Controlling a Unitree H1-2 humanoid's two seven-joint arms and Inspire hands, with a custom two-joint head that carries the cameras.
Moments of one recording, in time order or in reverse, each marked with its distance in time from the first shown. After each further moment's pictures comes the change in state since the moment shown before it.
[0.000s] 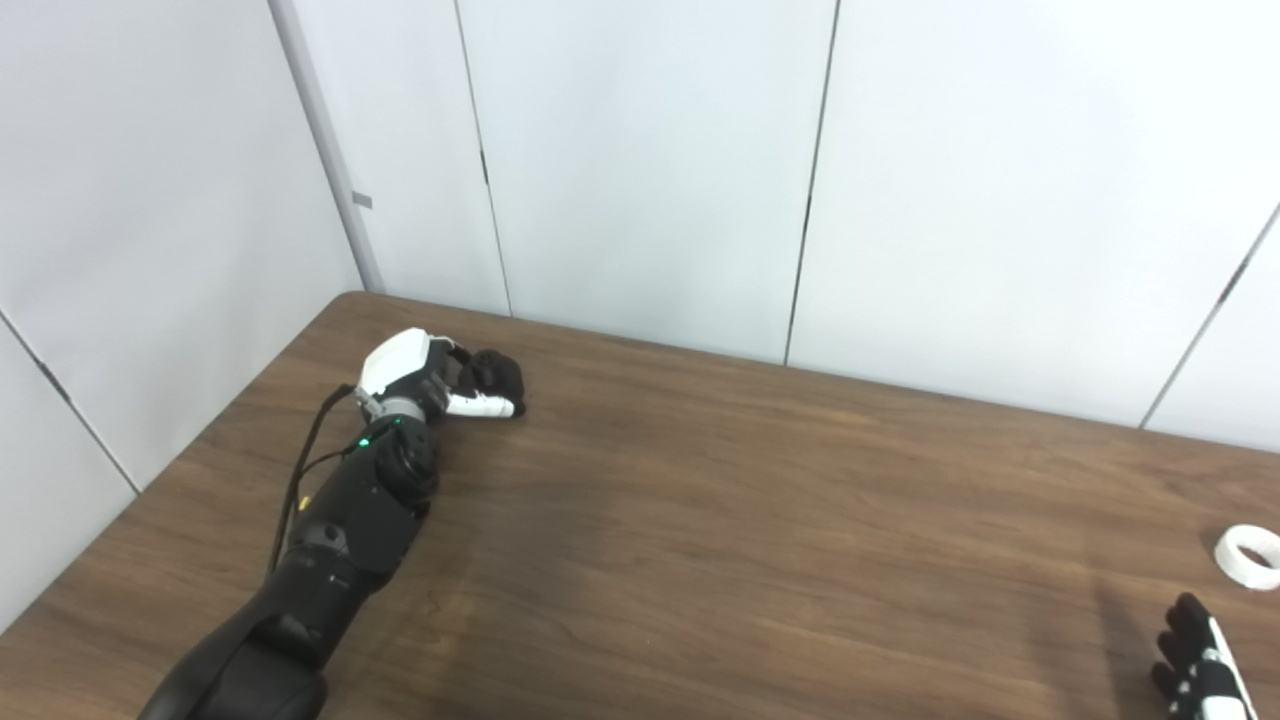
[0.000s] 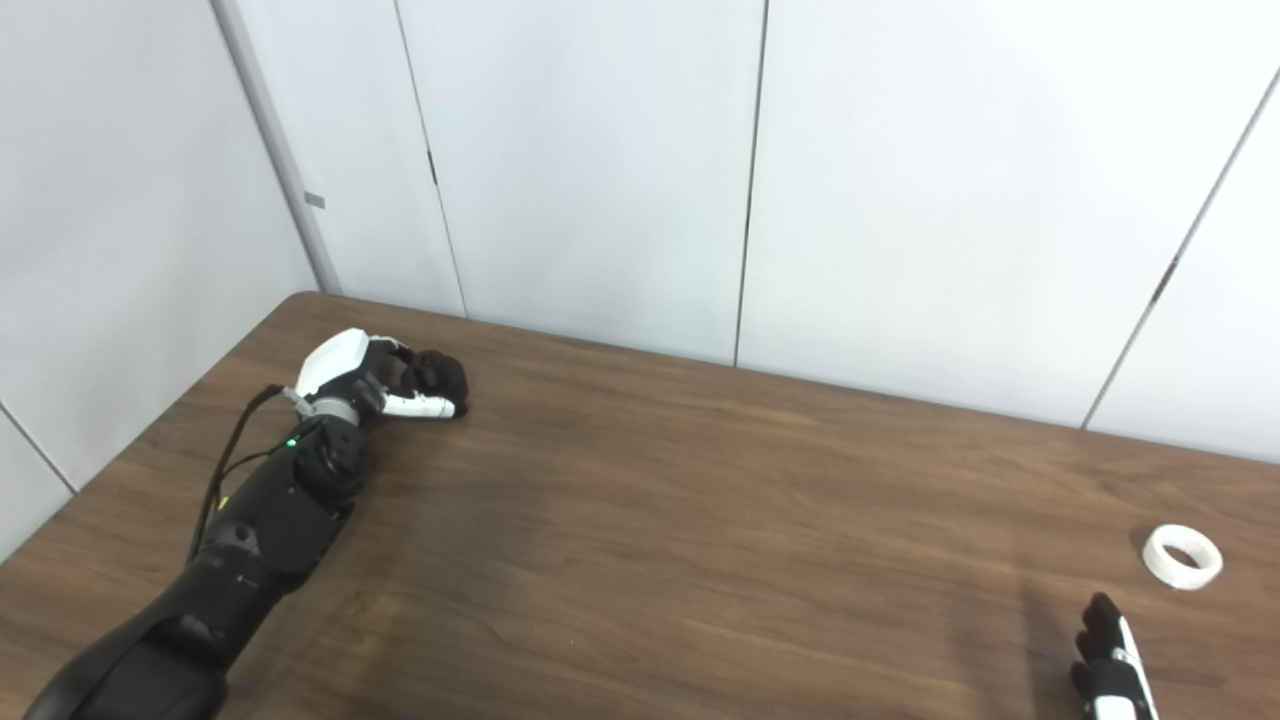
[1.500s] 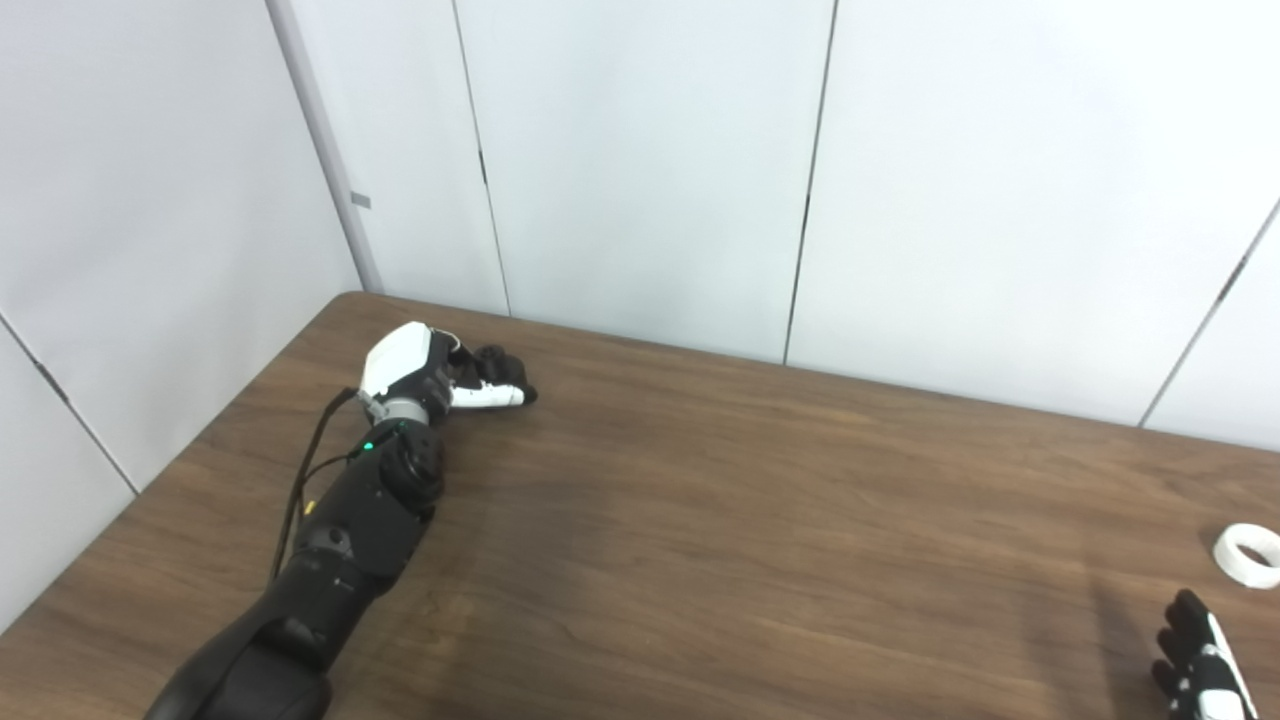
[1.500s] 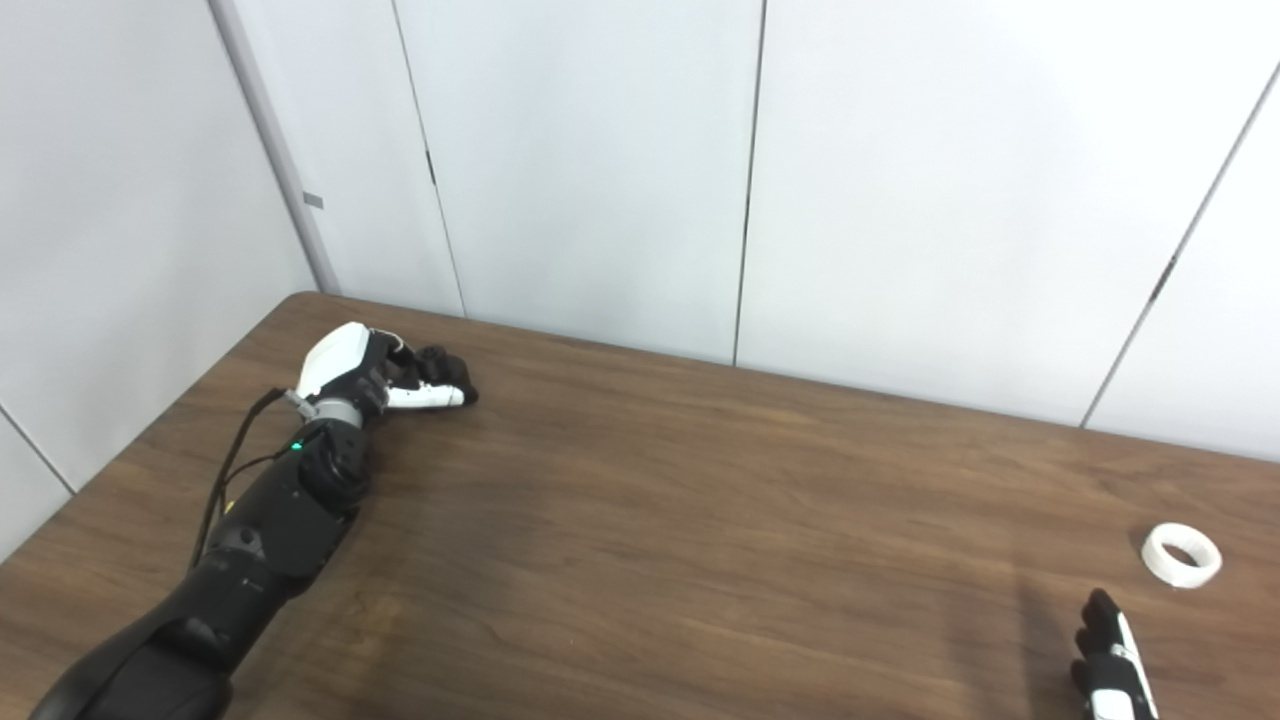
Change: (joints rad) left arm 0.000 -0.004 -0.013 0.009 -0.012 -0.007 0.072; right arm 0.000 0.000 0.000 -0.014 -0.011 0.029 0.001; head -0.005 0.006
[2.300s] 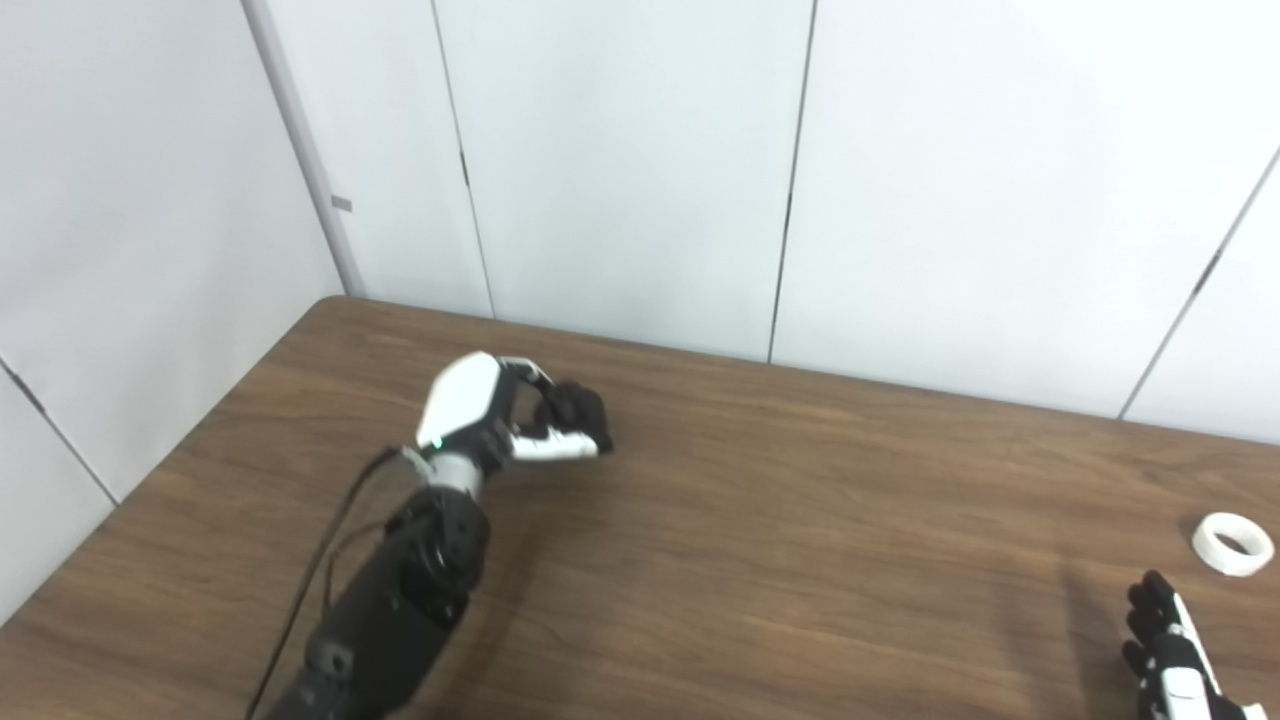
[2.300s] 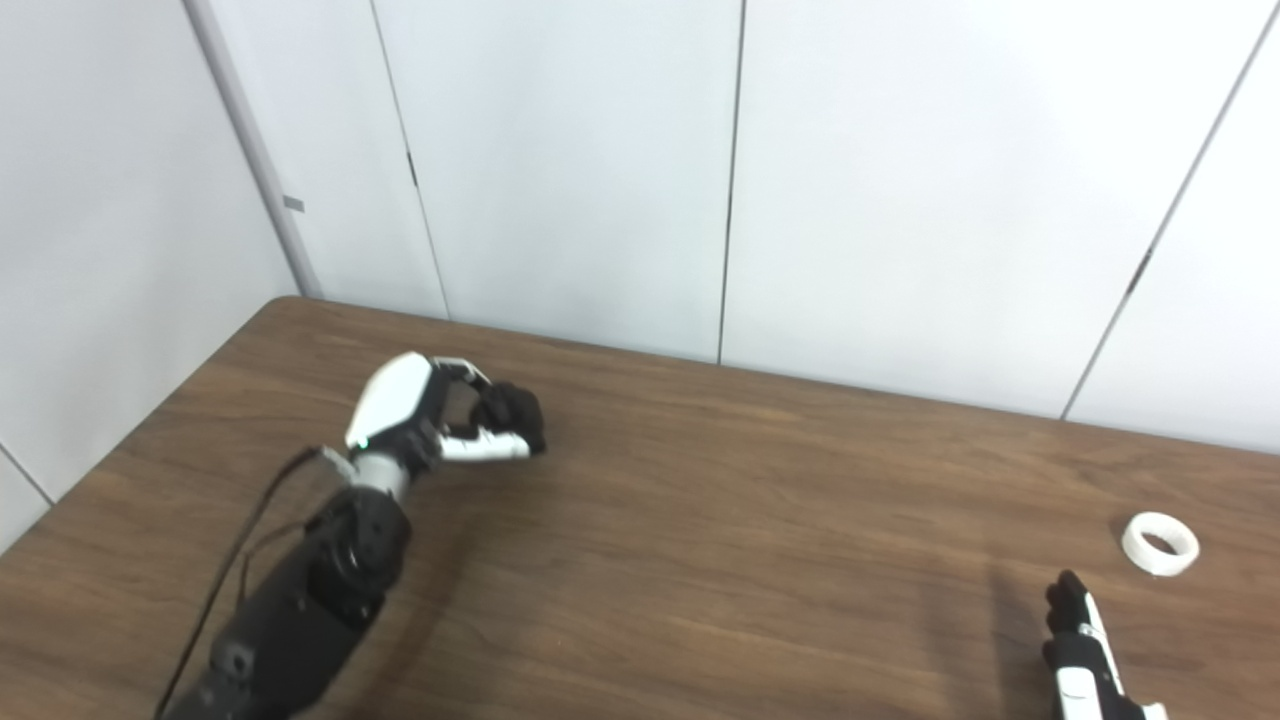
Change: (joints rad) left arm 0.254 -0.133 -0.076 -0.551 0.083 0.042 -0.057; right arm -0.009 0.017 0.011 0.001 -0.022 -0.002 -0.018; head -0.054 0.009
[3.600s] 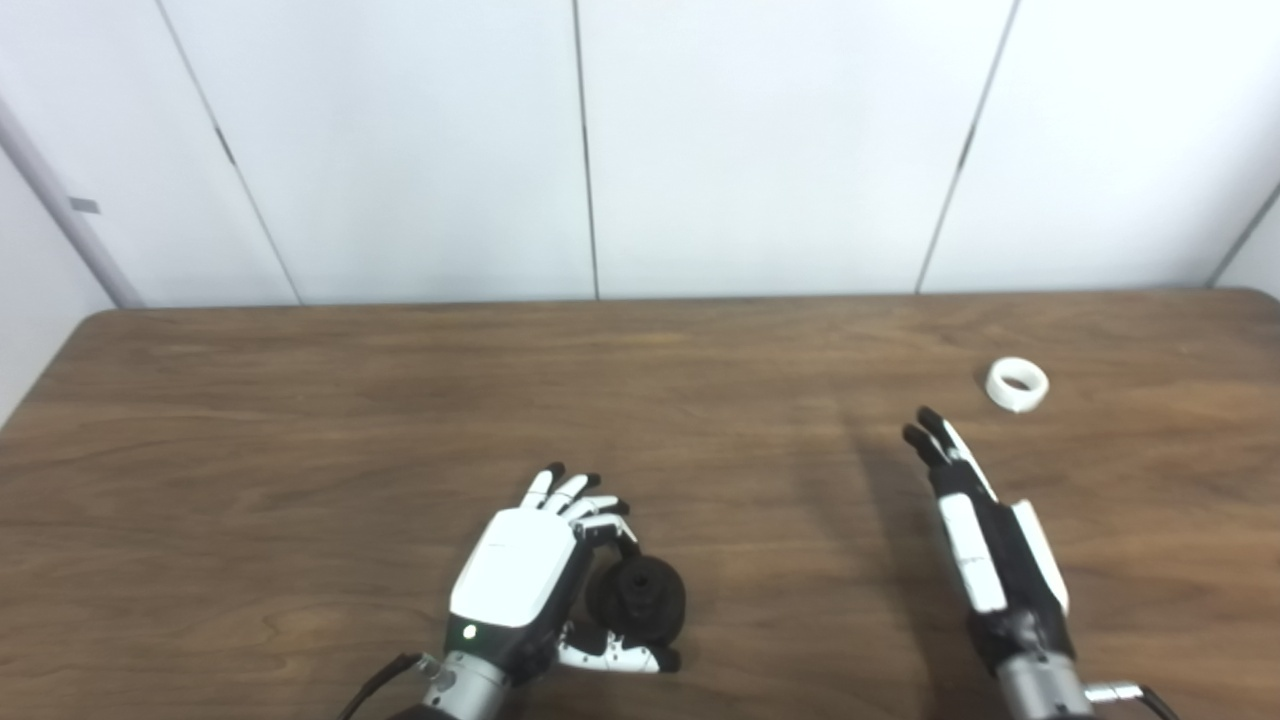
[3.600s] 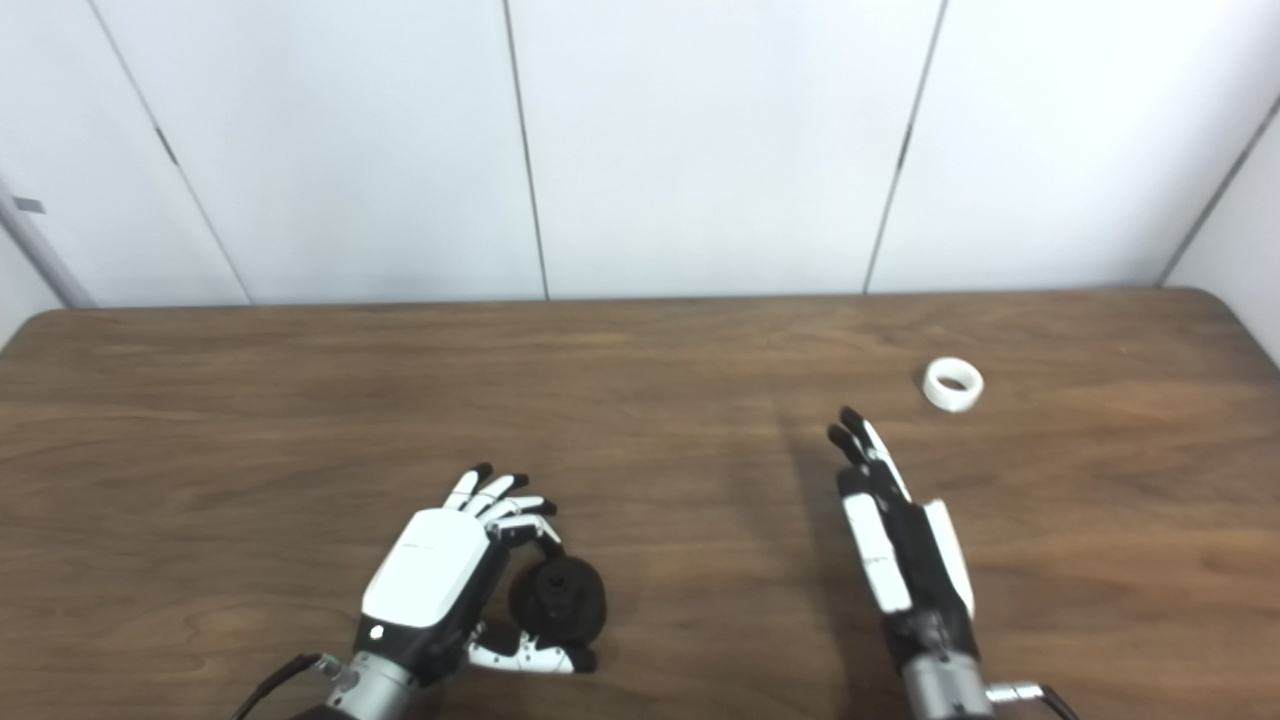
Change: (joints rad) left arm 0.317 -0.122 -0.290 -0.301 0.424 -0.294 -0.095; right arm -0.018 0.059 0.043 -0.033 -0.116 -0.006 -0.049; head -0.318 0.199
